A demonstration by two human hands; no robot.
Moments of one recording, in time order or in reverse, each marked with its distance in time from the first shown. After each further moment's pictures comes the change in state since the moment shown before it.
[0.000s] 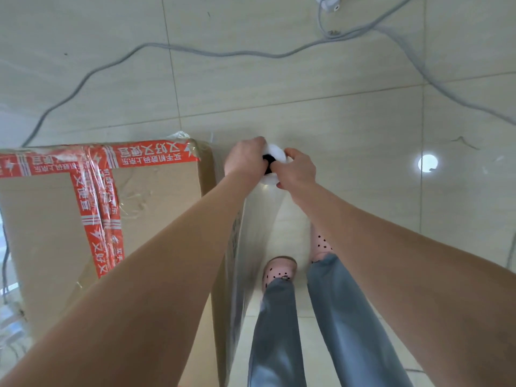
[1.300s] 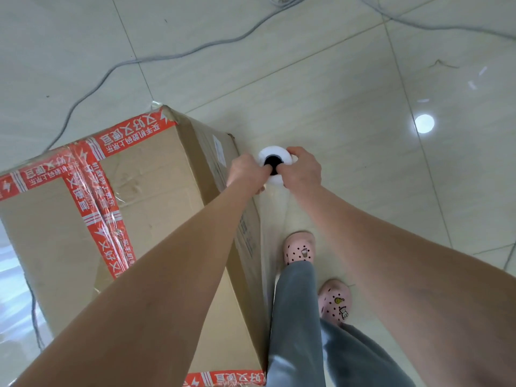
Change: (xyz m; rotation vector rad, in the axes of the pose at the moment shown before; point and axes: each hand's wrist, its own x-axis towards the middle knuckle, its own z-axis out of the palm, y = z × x) left_hand -0.076 -0.024 0.073 -0.172 -0.153 -0.126; right_hand -0.063 0.102 0.008 0.145 0.167 0.016
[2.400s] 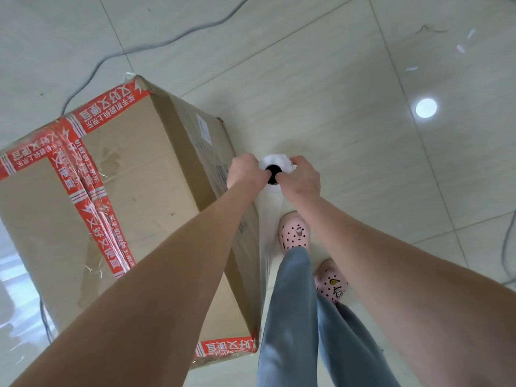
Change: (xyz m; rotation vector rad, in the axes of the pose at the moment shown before) left_hand -0.045 -0.021 0.056 0.168 0.034 0.098; right_hand -0.041 0.080 -0.015 -0.024 -0.037 0.054
